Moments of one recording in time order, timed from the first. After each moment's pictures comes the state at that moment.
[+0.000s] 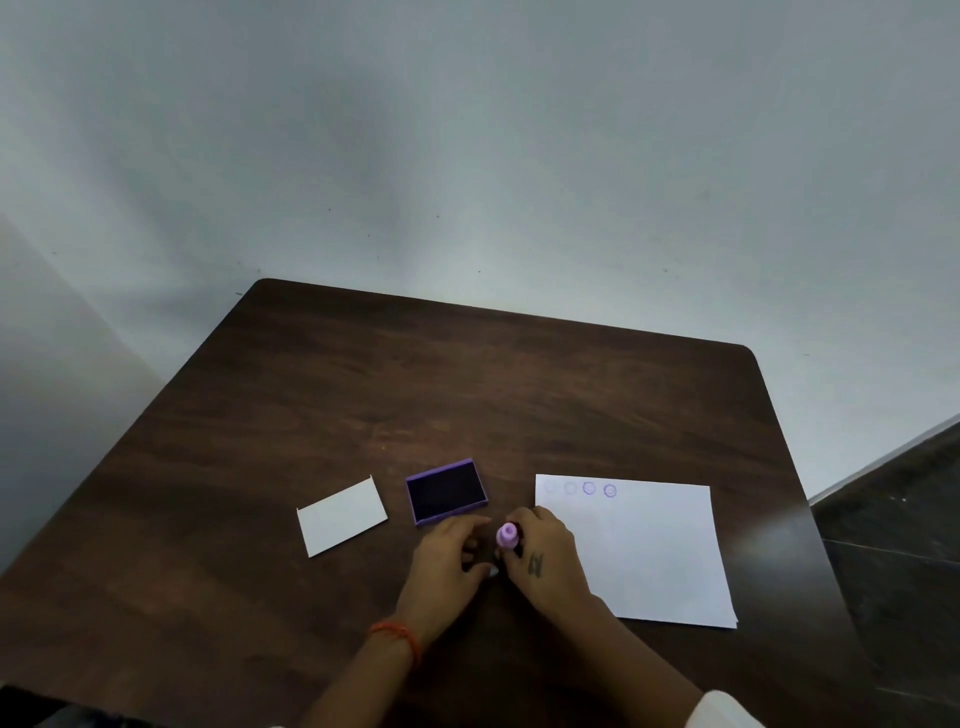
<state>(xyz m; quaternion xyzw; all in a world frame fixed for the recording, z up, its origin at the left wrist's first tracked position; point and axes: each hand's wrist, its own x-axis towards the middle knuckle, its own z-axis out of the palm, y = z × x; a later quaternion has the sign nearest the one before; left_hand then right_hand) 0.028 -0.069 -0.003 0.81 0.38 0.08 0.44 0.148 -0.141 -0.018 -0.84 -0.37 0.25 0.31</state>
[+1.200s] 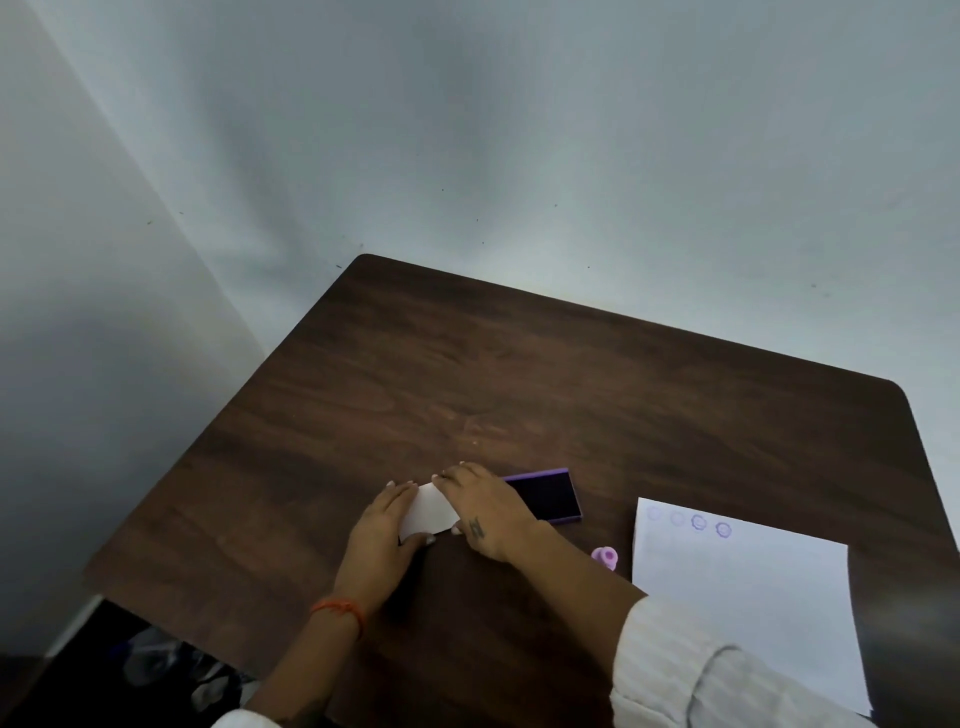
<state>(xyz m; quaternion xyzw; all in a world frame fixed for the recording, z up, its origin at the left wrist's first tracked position) -0.086 0.031 -0.026 0.80 0.50 0.12 0.31 0.076 0.000 0.002 -0.64 -0.74 0.22 0.01</state>
